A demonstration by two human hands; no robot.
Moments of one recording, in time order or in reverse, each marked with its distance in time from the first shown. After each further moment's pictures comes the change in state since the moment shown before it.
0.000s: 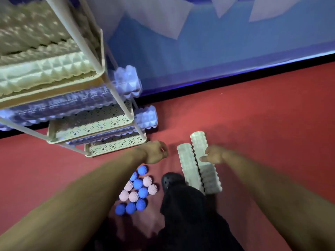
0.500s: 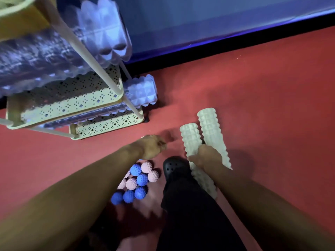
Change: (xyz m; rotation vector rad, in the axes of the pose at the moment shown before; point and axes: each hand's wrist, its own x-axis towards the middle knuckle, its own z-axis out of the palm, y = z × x) left_hand 0.076 -0.065 0.063 -0.112 -0.109 -0.082; right_hand 0.093 -0.030 0.122 0.209 0.172 0.158
